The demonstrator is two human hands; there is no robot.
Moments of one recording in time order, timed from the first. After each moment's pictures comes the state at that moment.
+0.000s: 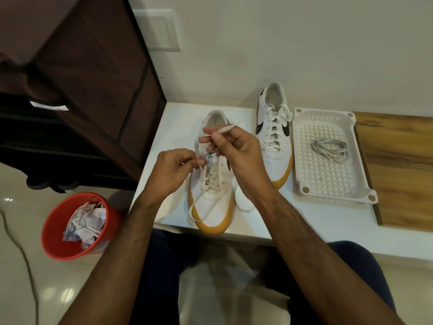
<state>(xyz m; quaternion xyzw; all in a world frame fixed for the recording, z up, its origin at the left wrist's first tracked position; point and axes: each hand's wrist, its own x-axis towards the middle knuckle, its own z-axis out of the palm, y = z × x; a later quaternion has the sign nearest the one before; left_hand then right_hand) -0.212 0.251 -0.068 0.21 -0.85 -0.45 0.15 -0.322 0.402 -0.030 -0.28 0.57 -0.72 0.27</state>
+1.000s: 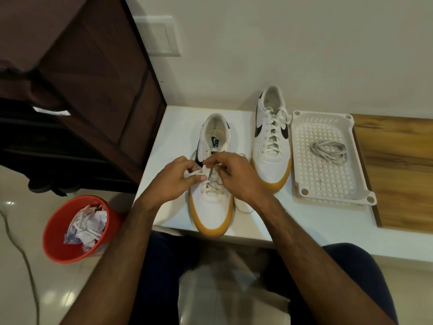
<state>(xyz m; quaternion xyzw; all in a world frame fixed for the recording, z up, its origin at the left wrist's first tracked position) -0.211 0.249 -0.074 0.24 -0.89 -0.39 -0.02 -0.331 0.407 -0.071 -0.45 0.77 -0.40 0.19</state>
